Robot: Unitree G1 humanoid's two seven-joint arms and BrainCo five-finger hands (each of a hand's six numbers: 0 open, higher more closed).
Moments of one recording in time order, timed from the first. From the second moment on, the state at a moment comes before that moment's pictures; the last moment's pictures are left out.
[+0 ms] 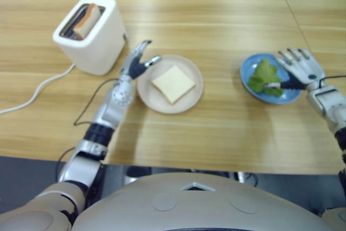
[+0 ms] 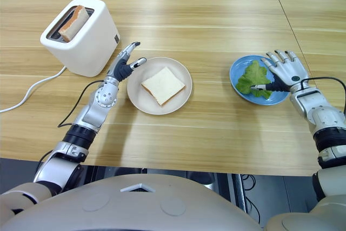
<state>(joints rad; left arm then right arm) -0.31 0.27 -0.23 0.39 0.48 -0.13 0.12 -0.26 -0.97 0.34 0.72 -1.12 -0.22 -0.43</state>
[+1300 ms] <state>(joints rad) -0.34 0.27 -0.24 0.45 0.47 -0.14 0.14 -0.25 -1.01 0.36 0.68 -0.93 -0.24 -0.51</state>
